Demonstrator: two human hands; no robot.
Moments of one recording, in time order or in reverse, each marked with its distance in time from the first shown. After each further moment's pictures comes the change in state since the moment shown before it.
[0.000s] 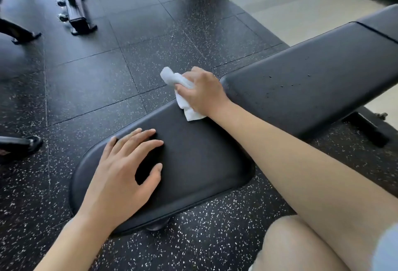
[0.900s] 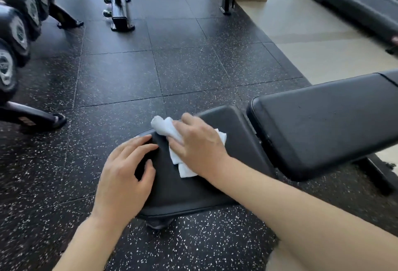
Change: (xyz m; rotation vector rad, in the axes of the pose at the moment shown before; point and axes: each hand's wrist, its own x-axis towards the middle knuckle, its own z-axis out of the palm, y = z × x) left_hand -0.050 -0.036 -0.014 -0.149 0.301 -0.247; right_hand -0.093 -0.113 0.032 -0.145 -0.112 -0.279
